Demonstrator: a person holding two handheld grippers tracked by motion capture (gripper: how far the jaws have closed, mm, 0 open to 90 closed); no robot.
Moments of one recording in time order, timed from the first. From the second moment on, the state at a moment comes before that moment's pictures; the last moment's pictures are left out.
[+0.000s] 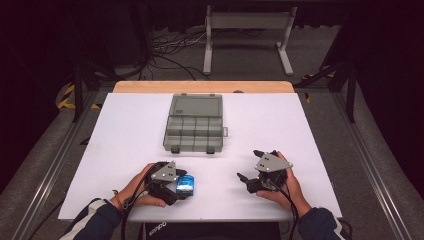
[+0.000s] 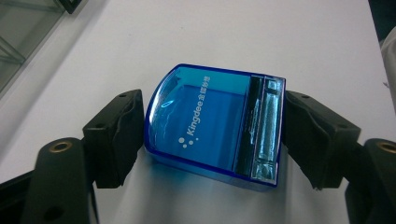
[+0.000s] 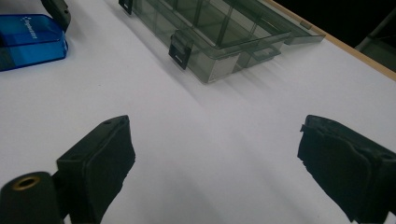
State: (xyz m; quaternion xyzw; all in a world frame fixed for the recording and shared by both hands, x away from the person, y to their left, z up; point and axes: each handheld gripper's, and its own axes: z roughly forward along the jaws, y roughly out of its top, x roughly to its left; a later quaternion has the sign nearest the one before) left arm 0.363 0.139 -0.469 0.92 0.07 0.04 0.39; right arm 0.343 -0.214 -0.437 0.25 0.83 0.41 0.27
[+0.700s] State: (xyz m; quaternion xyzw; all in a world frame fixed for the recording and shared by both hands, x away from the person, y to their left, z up) left arm 0.360 0.141 -0.468 0.91 0.09 0.06 0.39; right arm 0.351 -0.212 -0.438 0.25 0.83 0.41 0.28
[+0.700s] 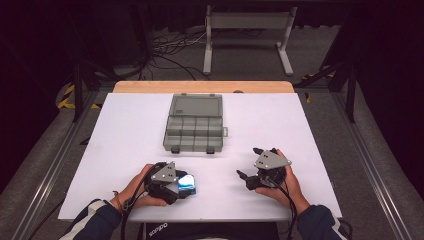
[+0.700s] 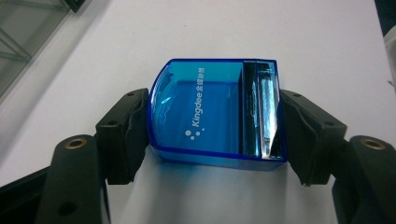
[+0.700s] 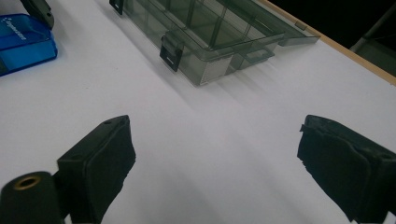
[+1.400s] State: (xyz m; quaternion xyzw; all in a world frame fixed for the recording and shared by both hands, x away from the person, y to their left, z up) left arm 0.357 0.160 -0.456 0.89 0.14 0.12 0.43; right arm 0.358 -0.208 -0.438 0.25 0.83 0.41 0.28
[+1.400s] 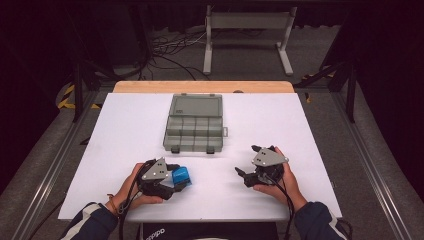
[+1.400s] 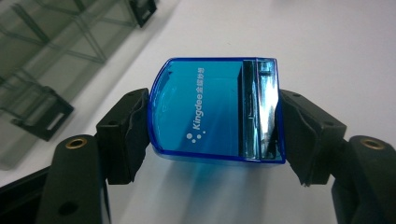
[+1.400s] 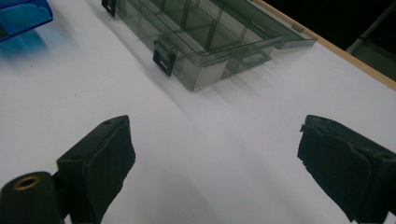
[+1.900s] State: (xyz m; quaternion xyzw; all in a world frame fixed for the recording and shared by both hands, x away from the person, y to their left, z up) left arm 0.362 0.169 -0.444 0.85 0.20 0.16 0.45; right arm 0.355 -0.212 -0.438 0.25 0.82 0.42 0.29
